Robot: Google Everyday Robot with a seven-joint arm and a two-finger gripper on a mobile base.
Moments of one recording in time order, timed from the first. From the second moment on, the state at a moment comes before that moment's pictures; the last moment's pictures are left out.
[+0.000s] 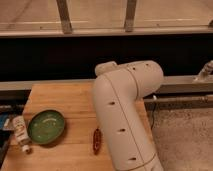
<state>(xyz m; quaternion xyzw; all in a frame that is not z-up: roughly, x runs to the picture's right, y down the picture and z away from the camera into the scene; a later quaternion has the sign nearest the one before) 0.018 0.099 0.946 -0.36 0.21 0.44 0.79</state>
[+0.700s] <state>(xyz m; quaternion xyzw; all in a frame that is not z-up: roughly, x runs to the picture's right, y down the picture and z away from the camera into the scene) 0.024 0.038 0.915 -0.32 0.17 0.47 0.81</state>
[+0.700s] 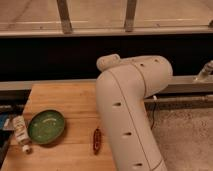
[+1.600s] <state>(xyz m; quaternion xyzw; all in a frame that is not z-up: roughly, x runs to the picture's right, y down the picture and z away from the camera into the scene) 0.120 -0.067 0.843 -0.22 0.07 0.59 0.77</state>
